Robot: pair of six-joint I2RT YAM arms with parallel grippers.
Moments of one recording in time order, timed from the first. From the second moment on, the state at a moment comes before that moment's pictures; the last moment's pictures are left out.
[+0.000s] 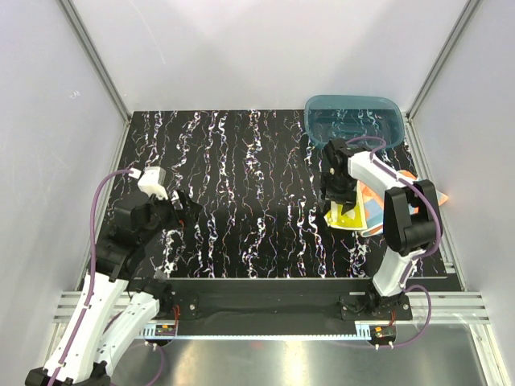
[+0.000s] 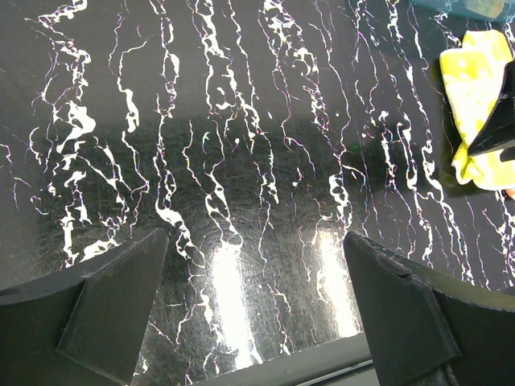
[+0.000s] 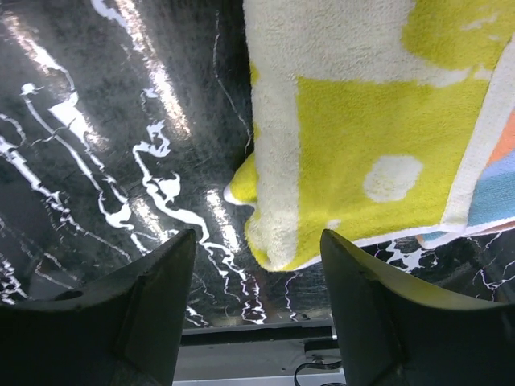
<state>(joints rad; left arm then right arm) -0.30 0.58 0.79 -0.68 0.06 -0.34 0.29 1.79 1.30 -0.97 0.03 0.47</state>
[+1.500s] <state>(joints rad) -0.30 0.55 0.79 -0.68 0.05 -0.34 0.39 1.91 1.28 -0.97 0.19 0.47</state>
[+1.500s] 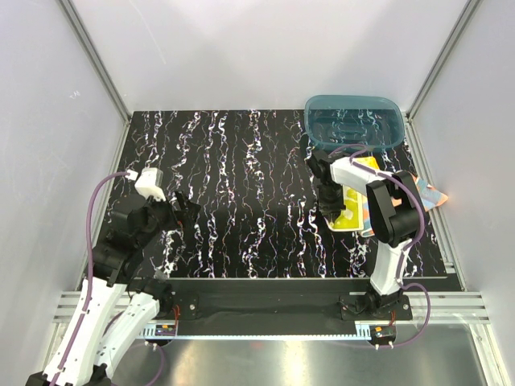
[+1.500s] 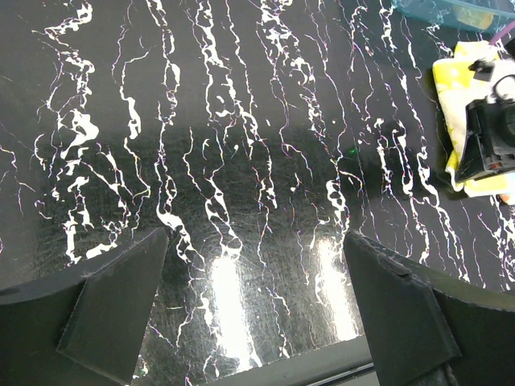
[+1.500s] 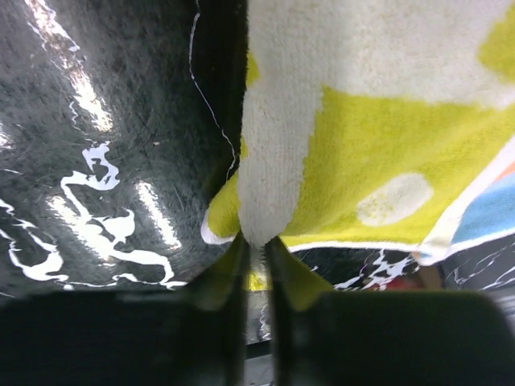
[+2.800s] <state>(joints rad) -0.30 0.63 0.84 -0.78 -0.05 -0.41 0.57 1.64 1.25 -1.09 0.10 0.48</state>
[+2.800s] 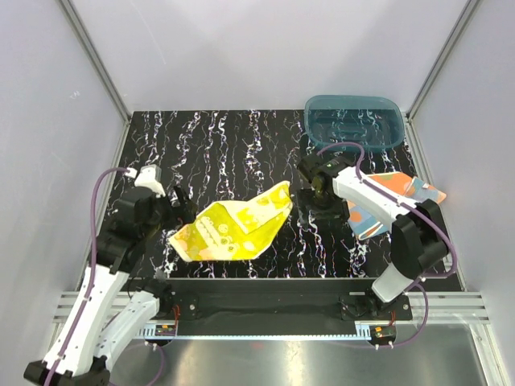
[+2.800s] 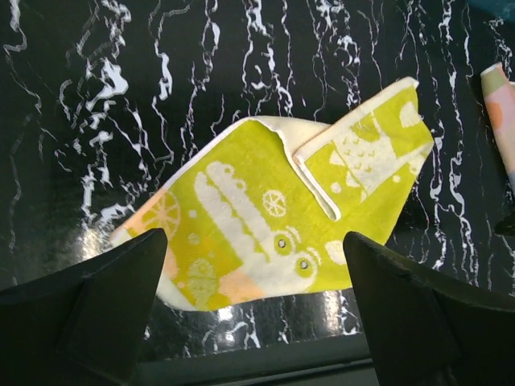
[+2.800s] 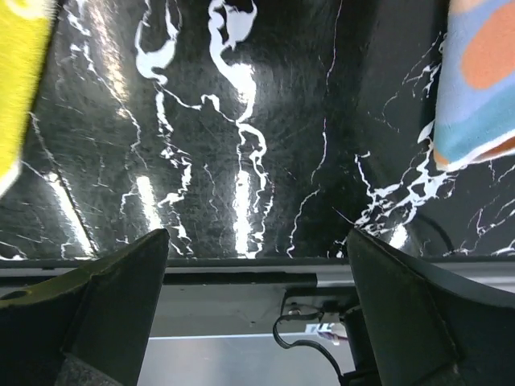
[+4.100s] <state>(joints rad) -0.09 1.07 0.48 -0.49 -0.13 -0.83 0.83 2.35 1.98 -0.90 -0.12 0.32</state>
